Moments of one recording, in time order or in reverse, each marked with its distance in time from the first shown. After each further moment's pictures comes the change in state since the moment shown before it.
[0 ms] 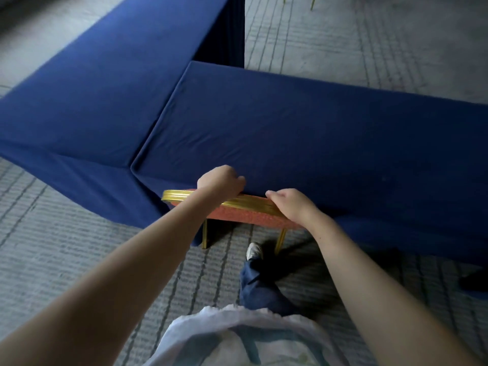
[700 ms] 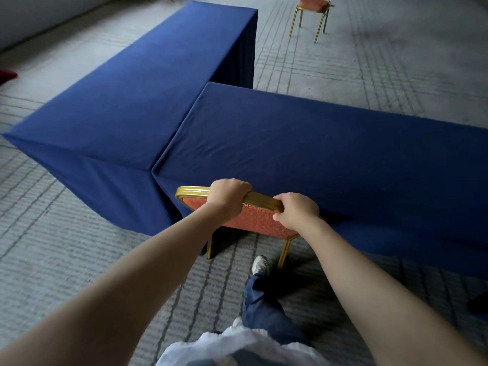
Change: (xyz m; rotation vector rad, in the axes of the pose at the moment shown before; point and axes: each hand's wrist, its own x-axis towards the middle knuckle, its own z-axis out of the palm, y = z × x) left_hand -0.046 -0.033 0.007 0.323 0.251 0.427; right_hand -0.030 -0.016 0.021 -0.492 0.201 -0.161
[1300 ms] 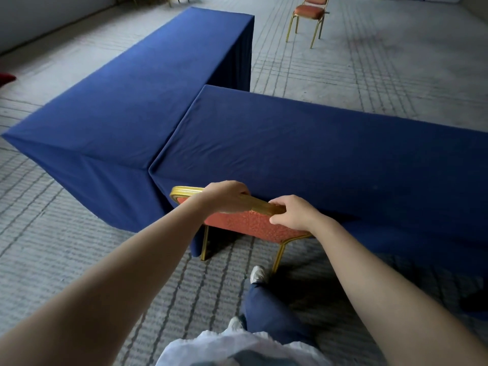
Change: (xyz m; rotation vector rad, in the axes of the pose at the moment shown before) left_hand -0.014 0.016 -0.031 -0.222 -0.330 -0.052; right_hand -0.028 0.022 -0.014 0.338 -0.204 -0.063
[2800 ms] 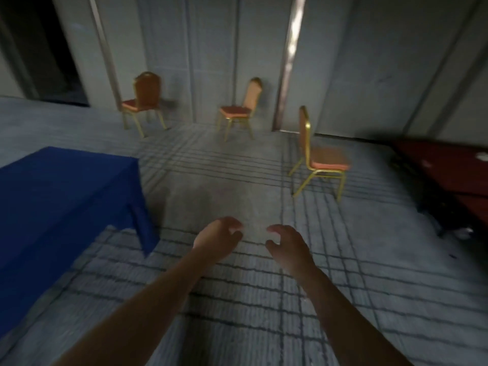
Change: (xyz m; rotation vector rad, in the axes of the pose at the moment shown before) left_hand -0.363 0.710 0.345 -0.018 -0.456 1.304; right_hand -0.784 0.363 0.123 0.425 1.376 1.209
